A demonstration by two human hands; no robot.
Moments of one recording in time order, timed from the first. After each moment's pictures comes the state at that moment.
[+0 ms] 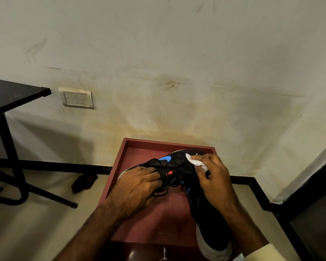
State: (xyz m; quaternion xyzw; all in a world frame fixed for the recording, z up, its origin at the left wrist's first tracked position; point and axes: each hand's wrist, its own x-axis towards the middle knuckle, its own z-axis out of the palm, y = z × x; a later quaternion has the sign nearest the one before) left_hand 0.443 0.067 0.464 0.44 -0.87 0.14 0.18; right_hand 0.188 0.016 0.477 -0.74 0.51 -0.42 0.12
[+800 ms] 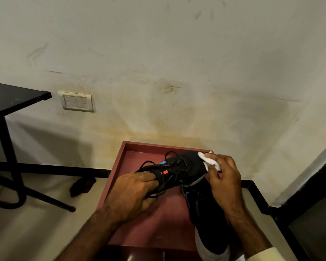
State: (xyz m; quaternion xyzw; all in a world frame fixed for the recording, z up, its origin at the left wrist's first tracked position) left_hand 0.443 0.077 0.474 0.48 -0.84 0.08 0.24; right_hand 0.171 0.011 0.481 -0.67 0.53 -0.50 0.12
